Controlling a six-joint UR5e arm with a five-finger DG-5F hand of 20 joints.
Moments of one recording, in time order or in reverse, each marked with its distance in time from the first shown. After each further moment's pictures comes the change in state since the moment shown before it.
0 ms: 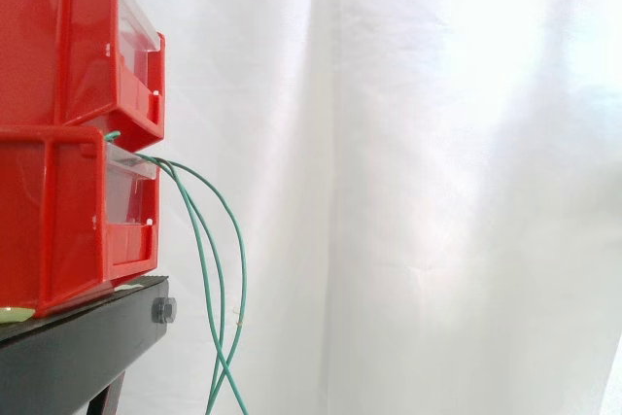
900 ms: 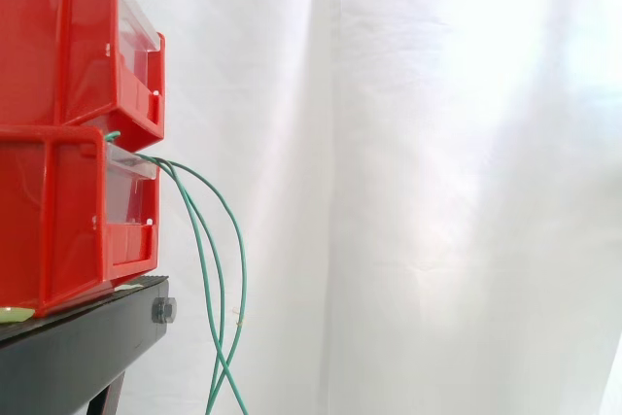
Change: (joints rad) arm 0.000 0.000 0.000 0.000 0.000 0.000
